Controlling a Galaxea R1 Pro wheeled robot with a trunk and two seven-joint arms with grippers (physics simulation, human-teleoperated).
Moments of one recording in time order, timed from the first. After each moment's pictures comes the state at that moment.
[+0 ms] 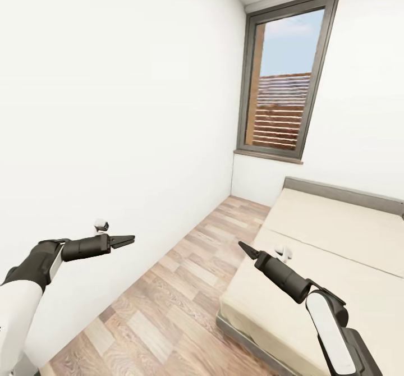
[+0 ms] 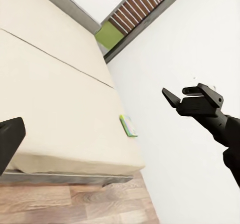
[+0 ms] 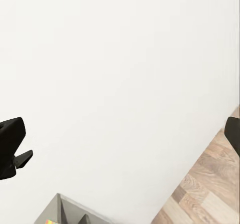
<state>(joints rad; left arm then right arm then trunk) -0.87 0.32 0.26 -0.54 -0.09 0.66 -1.56 -0.26 -0.03 -0.06 -1.52 -0.77 0.61 0.31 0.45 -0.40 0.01</state>
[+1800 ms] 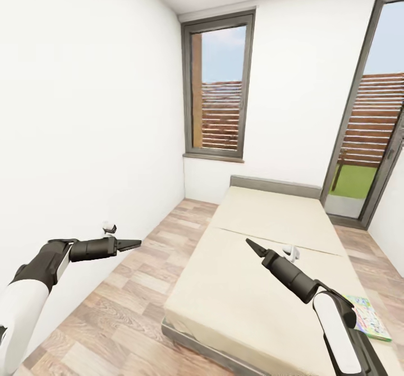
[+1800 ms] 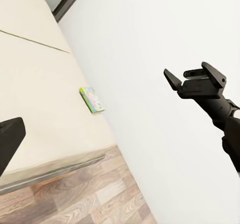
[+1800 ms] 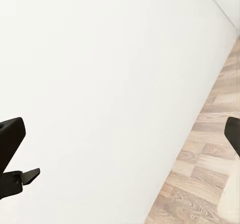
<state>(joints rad) -0.87 0.30 0.19 -0.54 -0.09 0.66 -1.56 -0.26 -0.03 -0.13 -1.51 -0.77 0.61 0.36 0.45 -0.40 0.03</state>
